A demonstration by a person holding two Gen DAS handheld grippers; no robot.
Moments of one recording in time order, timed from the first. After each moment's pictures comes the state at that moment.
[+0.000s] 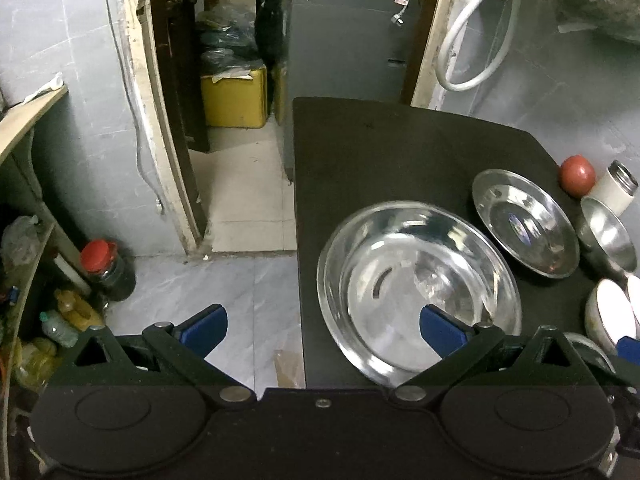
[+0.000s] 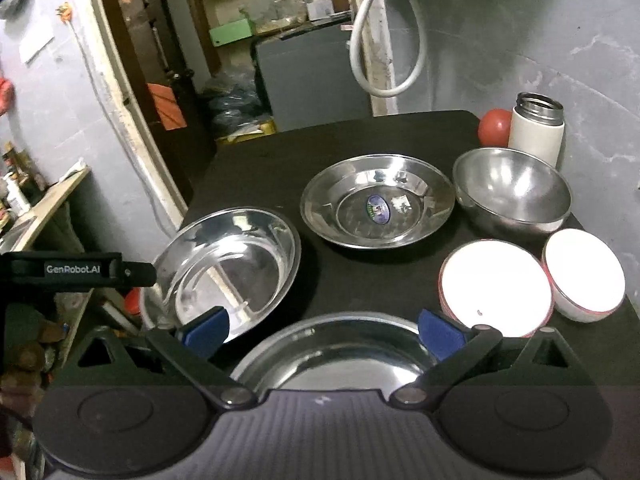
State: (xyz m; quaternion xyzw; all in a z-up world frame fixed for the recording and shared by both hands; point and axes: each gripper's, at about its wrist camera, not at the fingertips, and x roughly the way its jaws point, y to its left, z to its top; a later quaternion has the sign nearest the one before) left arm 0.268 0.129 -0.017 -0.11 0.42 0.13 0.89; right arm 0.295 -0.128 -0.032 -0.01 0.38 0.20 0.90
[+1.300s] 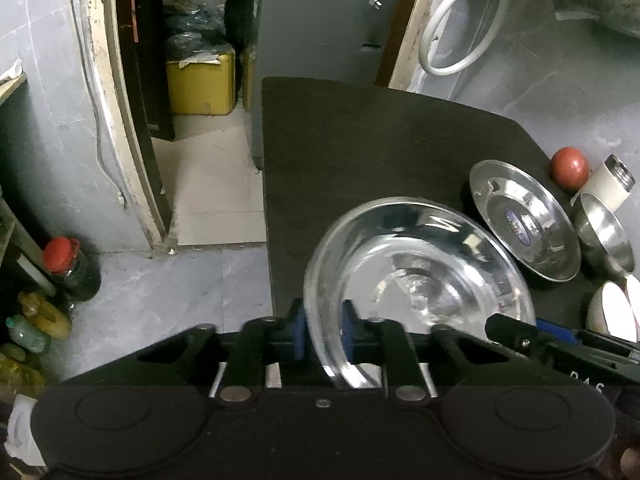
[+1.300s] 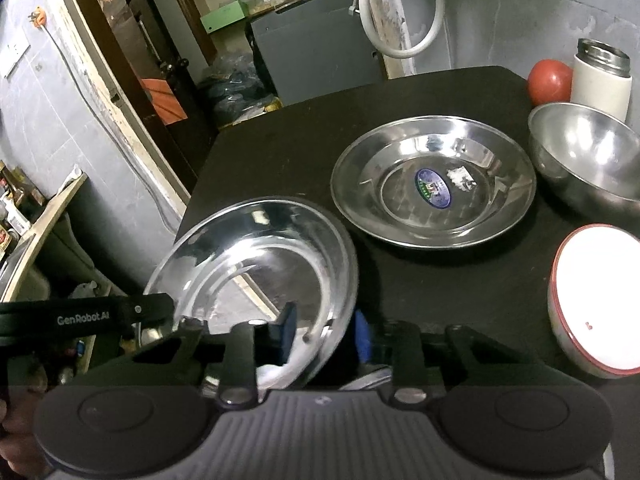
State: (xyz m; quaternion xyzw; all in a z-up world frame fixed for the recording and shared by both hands) left arm 0.302 0.140 -0.046 -0.13 0.44 0.08 0.89; right arm 0.342 -0.081 -0.069 0.04 0.42 0.21 0.88
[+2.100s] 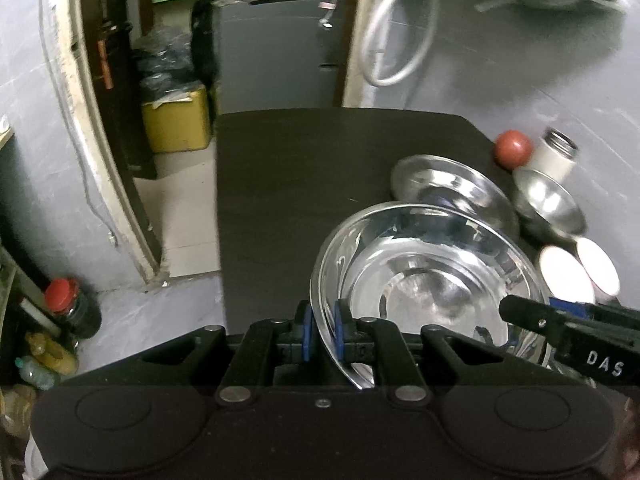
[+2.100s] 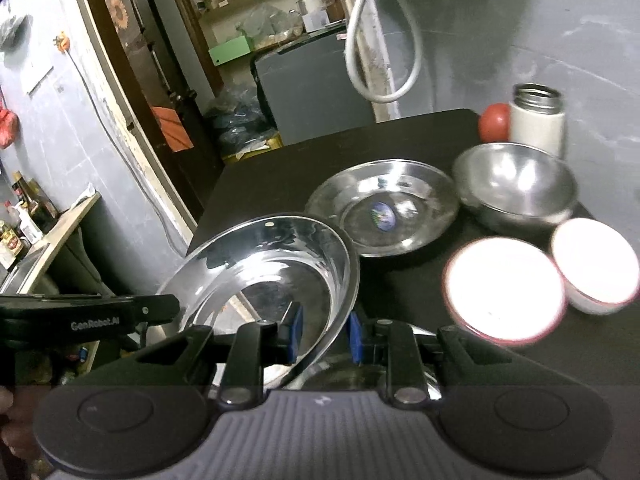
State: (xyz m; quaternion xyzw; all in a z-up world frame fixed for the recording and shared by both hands) left arm 0.264 0.081 -0.008 -0.07 0.41 0.04 0.91; right arm 0.286 -0.143 -0.026 0.04 0.37 0.21 0.90
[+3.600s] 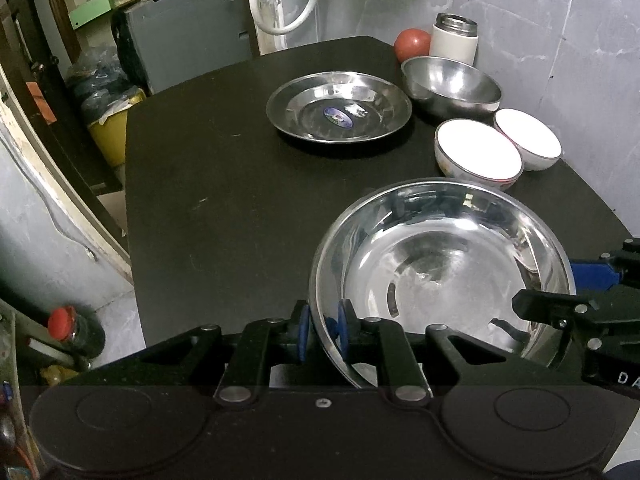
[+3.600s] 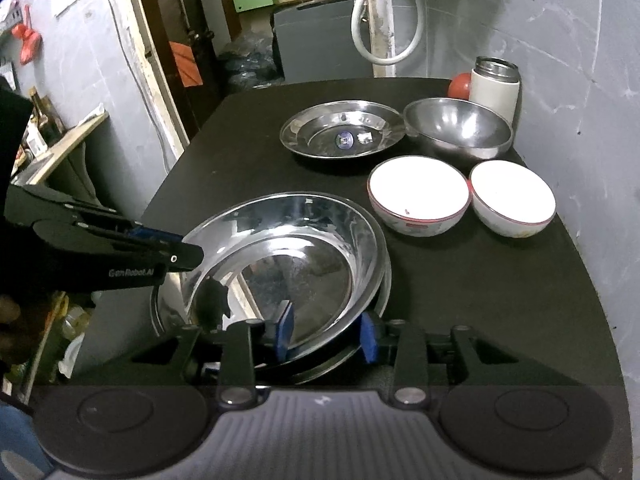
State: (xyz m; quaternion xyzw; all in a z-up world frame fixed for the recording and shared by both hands) left arm 0.239 -0.020 -0.031 0.04 0.47 -0.02 0.88; right arm 0.223 -0.204 -0.030 -0.06 0.41 0.23 0.88
